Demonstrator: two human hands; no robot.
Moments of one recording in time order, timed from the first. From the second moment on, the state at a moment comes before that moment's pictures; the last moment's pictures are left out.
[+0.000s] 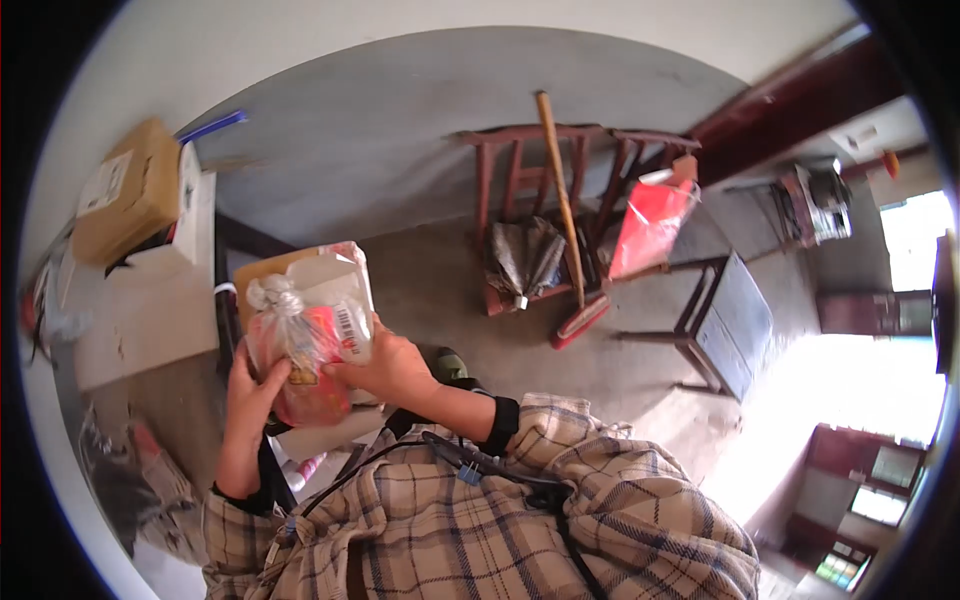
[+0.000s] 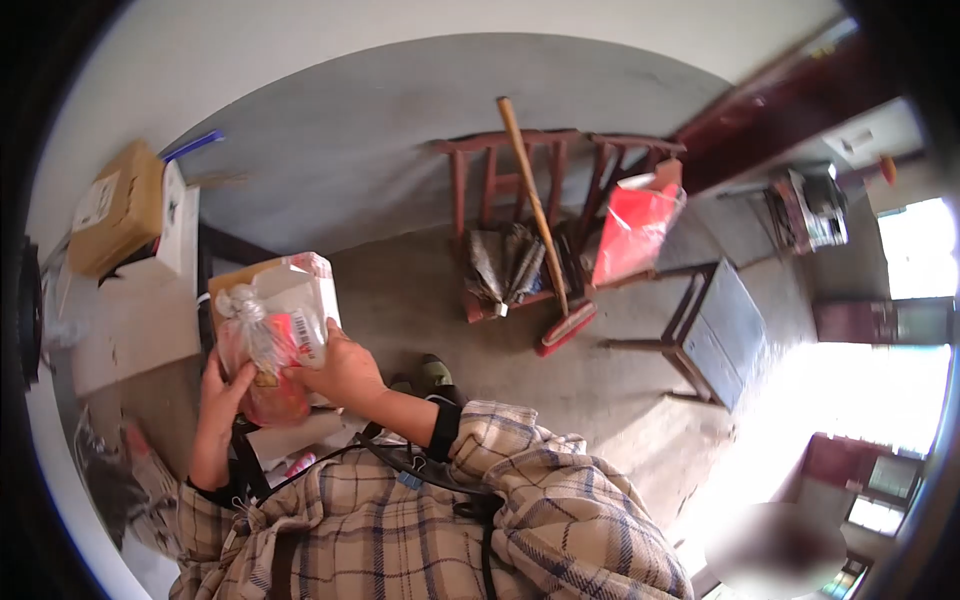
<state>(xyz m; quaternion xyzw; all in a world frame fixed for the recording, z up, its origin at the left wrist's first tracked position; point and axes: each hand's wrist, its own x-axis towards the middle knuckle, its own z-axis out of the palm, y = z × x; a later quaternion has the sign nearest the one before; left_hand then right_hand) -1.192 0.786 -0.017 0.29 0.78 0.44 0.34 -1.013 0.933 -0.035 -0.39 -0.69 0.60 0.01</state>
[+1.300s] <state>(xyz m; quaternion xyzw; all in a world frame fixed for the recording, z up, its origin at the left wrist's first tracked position) -0.280 1.283 -0.258 0.52 0.47 0.10 0.71 -0.065 1.176 -0.232 -0.70 -0.26 0.56 0.37</state>
